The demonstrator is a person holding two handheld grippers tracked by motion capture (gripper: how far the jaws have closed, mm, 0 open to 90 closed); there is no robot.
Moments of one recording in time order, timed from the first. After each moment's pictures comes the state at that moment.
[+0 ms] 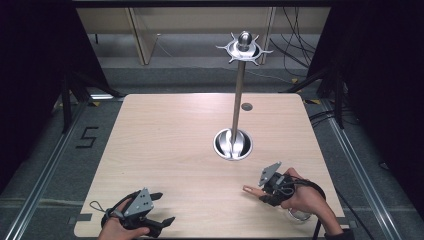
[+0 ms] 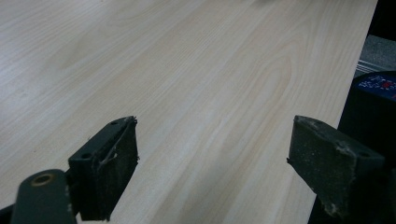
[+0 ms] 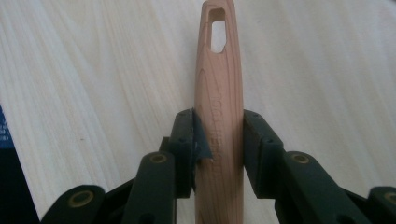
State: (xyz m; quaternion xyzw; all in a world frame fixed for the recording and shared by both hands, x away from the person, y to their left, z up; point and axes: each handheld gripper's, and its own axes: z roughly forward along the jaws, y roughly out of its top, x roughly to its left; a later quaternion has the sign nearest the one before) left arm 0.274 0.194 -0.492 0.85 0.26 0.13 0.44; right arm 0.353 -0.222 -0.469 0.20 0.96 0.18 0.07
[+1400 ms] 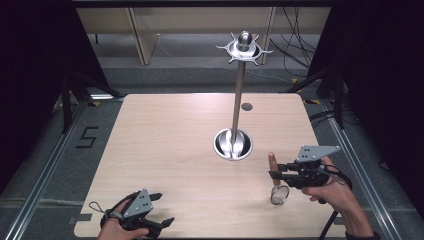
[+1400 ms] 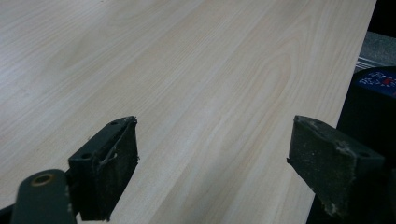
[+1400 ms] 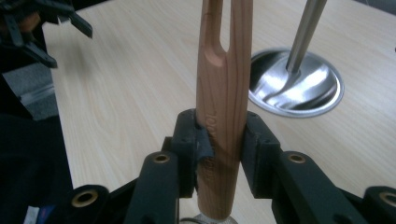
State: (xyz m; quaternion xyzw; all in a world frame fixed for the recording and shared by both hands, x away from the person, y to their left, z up) left arm 0.272 0.196 -0.492 0.85 0.25 0.13 0.44; right arm 0.347 -0.281 -0.399 0.26 0.85 0.45 0.08
